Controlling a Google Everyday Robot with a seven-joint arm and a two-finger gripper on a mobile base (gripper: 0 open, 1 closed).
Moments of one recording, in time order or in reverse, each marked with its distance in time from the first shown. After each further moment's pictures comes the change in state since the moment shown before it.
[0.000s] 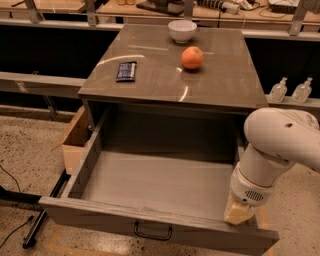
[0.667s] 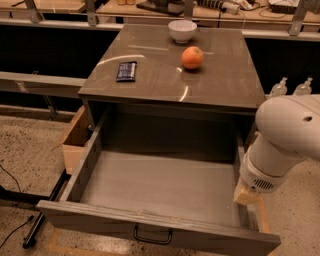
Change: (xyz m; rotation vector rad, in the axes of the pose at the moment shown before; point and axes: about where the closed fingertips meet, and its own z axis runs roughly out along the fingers) arm 0.007 -0.026 -0.045 0.219 0.011 0.046
